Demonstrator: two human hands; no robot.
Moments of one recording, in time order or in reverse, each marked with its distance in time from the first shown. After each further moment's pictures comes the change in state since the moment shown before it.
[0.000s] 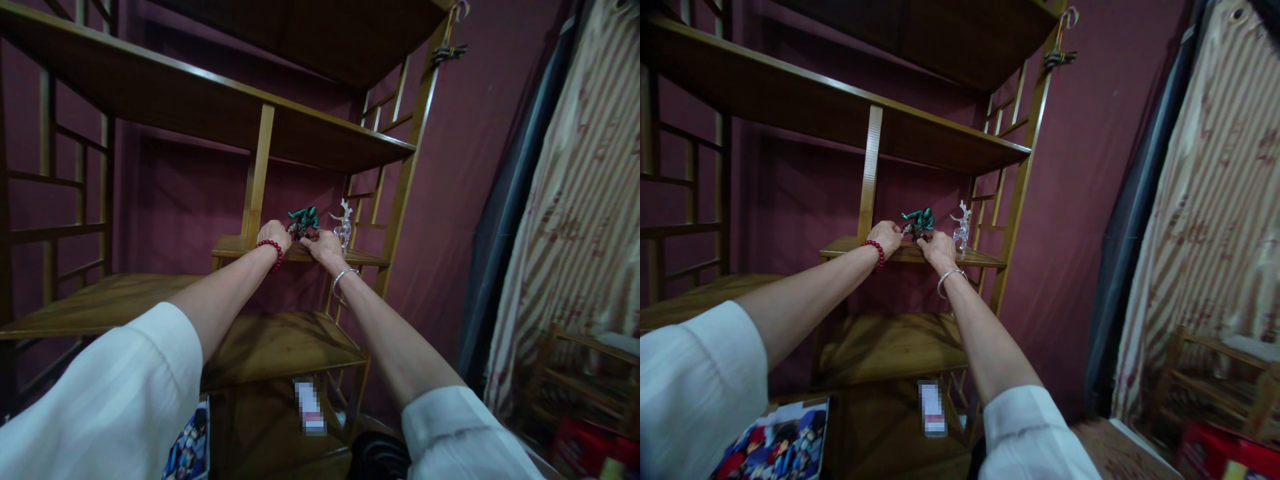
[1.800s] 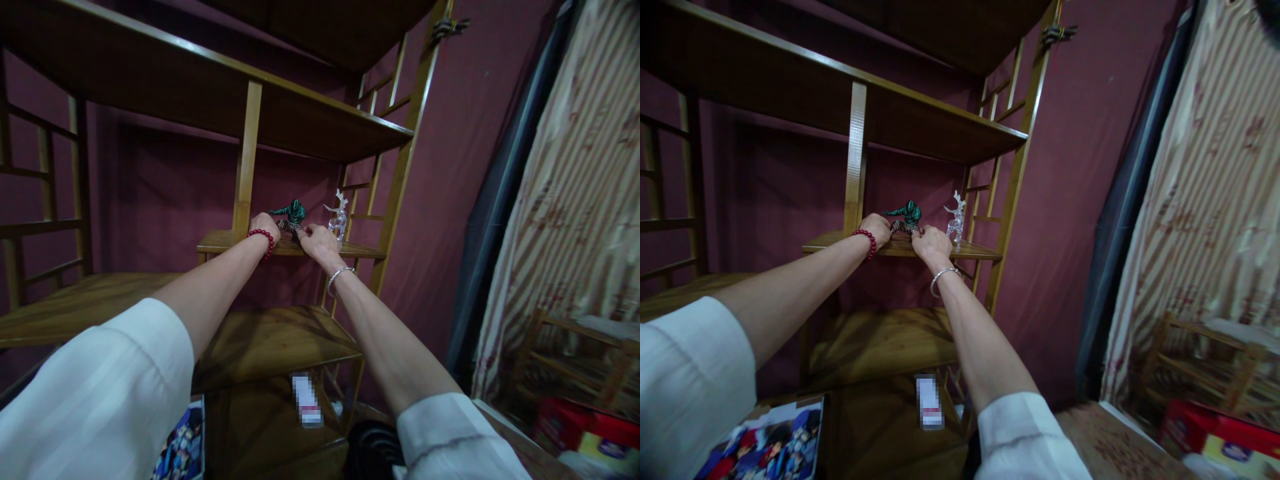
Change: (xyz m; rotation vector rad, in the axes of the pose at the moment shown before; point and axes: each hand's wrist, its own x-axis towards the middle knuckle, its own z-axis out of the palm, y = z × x) left_hand 0.014 -0.002 0.004 0.121 -0.116 -0.018; right_hand -0.010 -0.007 -0.003 -0.155 -0.040 0.085
